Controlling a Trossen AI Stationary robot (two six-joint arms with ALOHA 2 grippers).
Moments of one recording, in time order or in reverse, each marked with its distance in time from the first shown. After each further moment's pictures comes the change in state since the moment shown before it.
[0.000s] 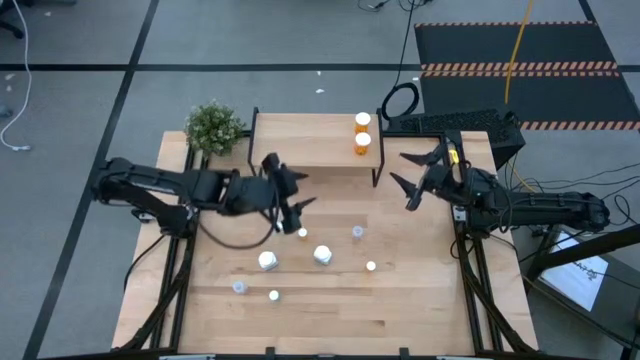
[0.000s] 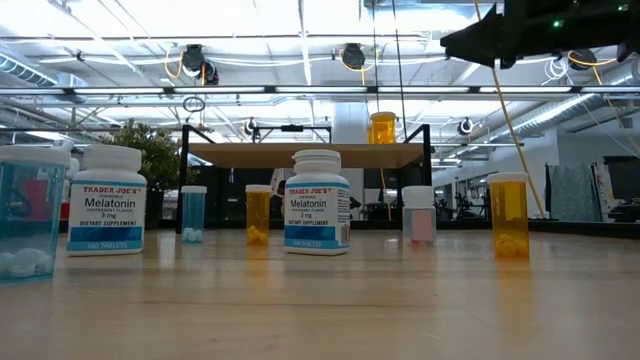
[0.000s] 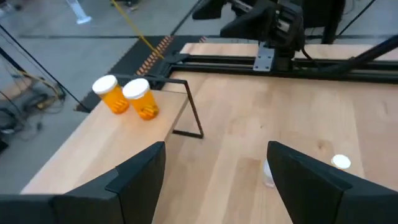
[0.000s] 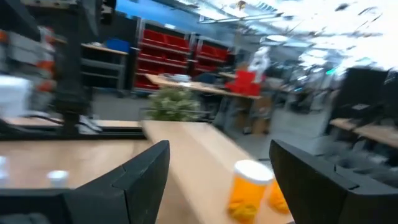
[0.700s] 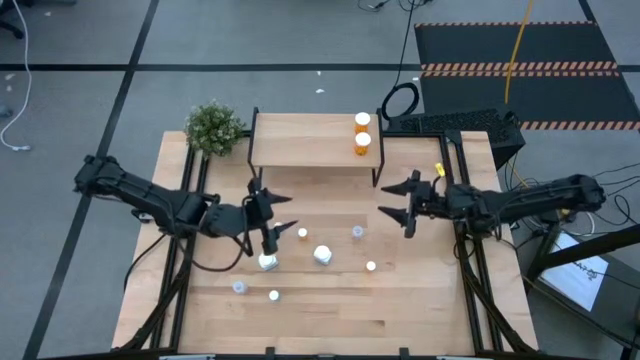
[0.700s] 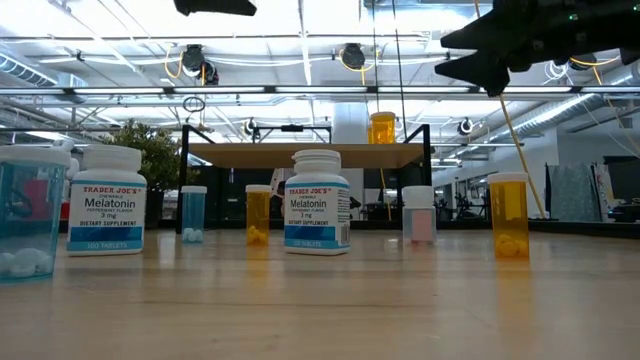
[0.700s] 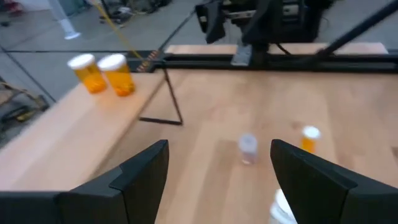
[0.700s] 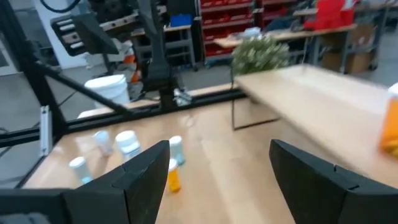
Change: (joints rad) left arm -0.164 -0.206 -0.420 0.286 -0.070 -0.046; right arm 0.227 0.148 0.000 -0.051 -0.044 0.391
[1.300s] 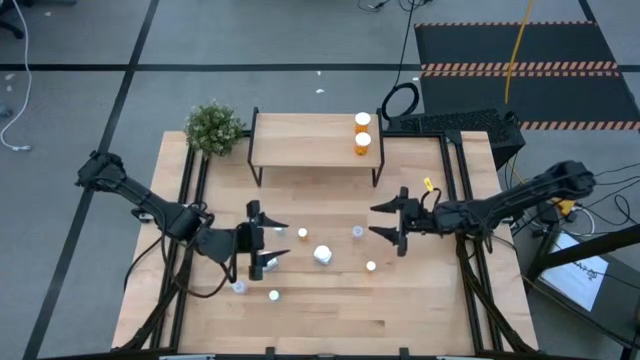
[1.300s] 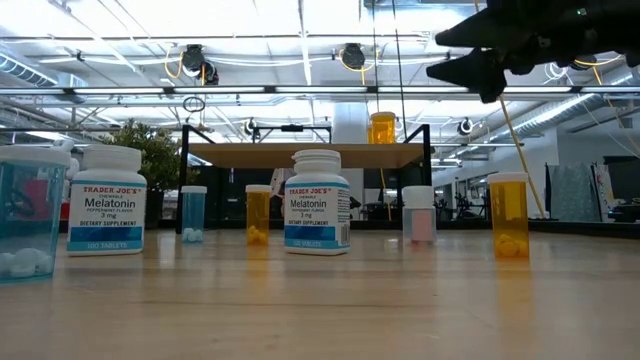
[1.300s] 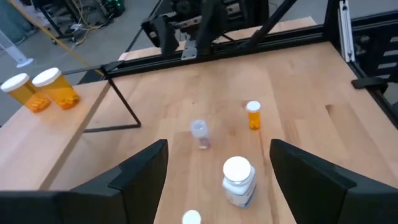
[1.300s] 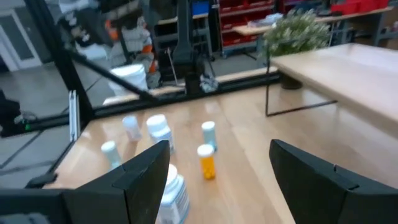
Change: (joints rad) left arm -0.170 0.003 -0.031 -0.003 0.005 0.073; right arm 0.181 0.234 0.000 0.198 0.103 0.050
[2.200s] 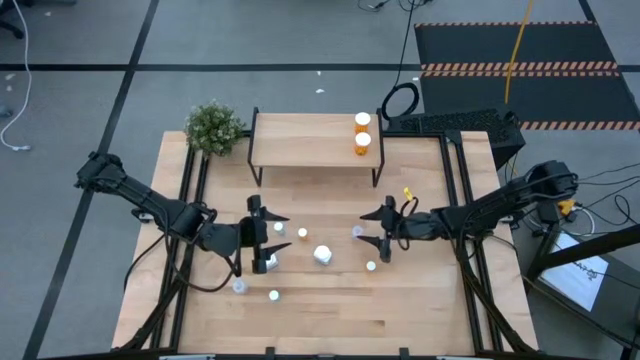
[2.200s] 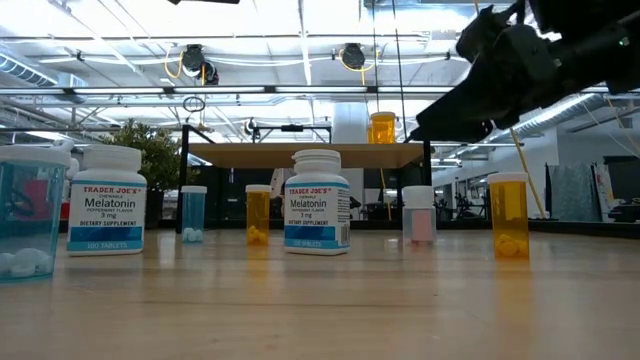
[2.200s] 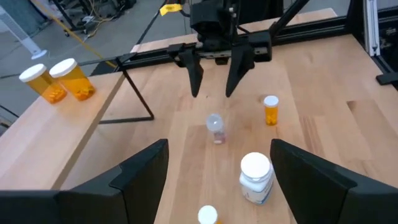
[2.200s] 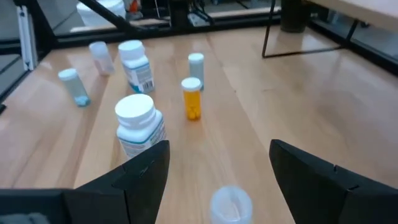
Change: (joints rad) left arm 0.045 0.000 0.000 -0.022 0.000 -0.008; right arm -0.022 0.316 0.038 0.026 -0.009 -0.007
